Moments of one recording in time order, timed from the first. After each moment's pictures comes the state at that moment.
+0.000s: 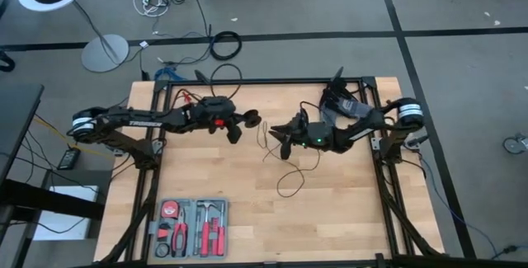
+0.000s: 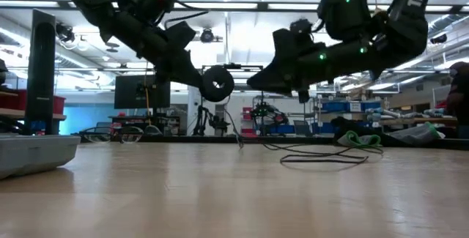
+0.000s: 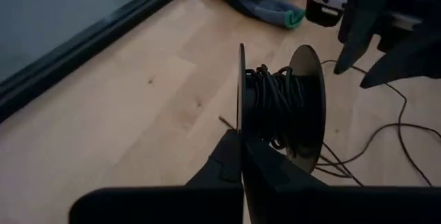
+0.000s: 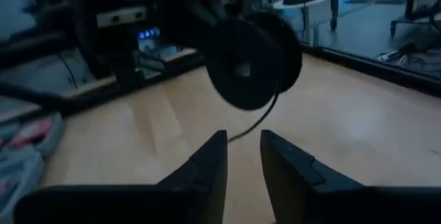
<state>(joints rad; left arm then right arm) 0.32 1.33 0.65 0.18 -0.06 -0.20 -0.06 1.75 0.55 1.05 0.29 0.29</state>
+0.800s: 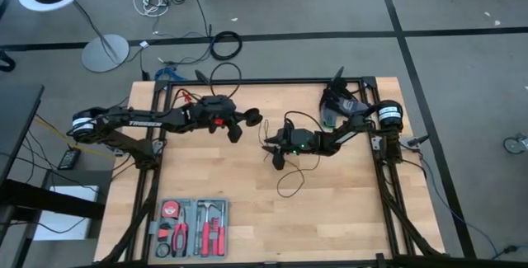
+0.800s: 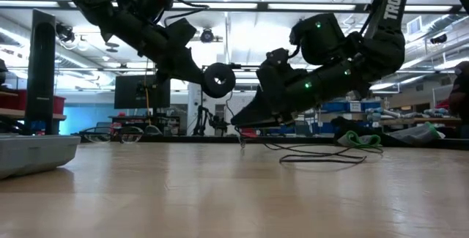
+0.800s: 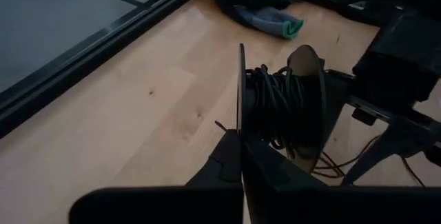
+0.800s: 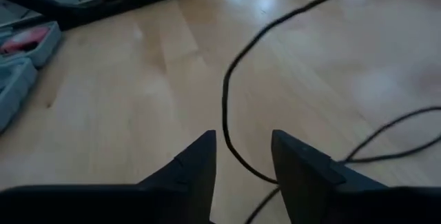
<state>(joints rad) 0.32 1.33 0.65 0.20 -0.06 -0.19 -0.05 1.94 0.68 0.91 0.16 0.26</state>
